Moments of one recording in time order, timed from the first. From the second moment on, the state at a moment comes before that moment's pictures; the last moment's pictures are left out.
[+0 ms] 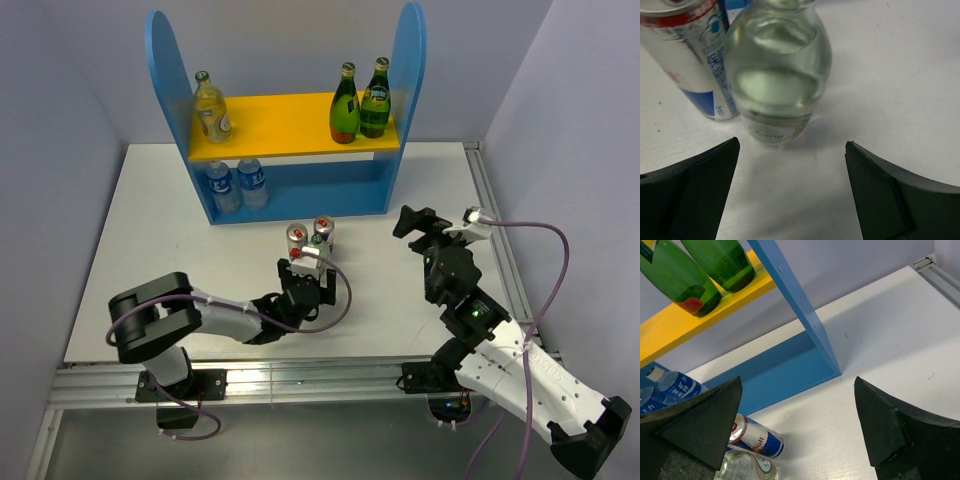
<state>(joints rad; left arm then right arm) -1.18 1.59 0.56 0.61 -0.73 -0.49 0.66 0.61 0.58 0.01 0.80 0.48</state>
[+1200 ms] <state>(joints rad) -1.09 1.91 0.82 0.76 -0.86 -0.36 0.66 0.65 0.58 0.02 0.80 0.48</state>
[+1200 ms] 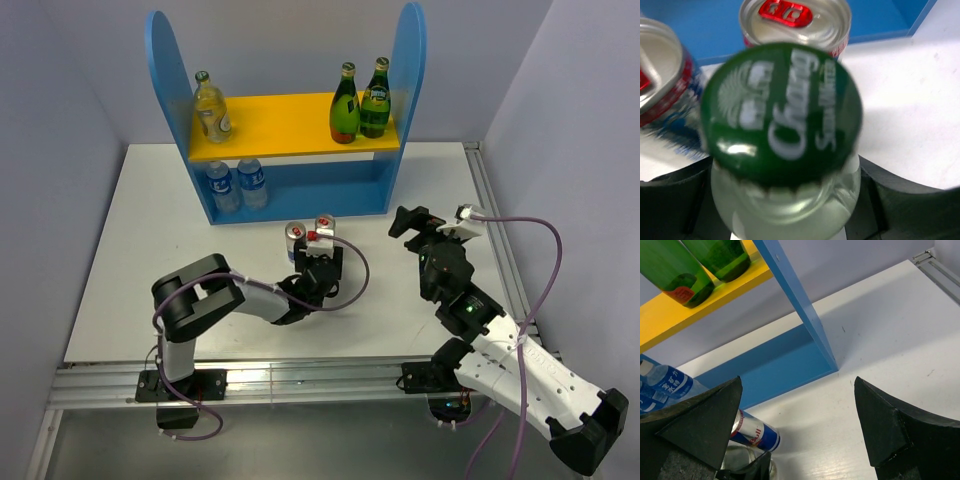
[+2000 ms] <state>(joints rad) -0.93 1.39 1.45 -0.13 -0.81 -0.17 0.66 0.65 0.58 0.03 0.79 0.49</state>
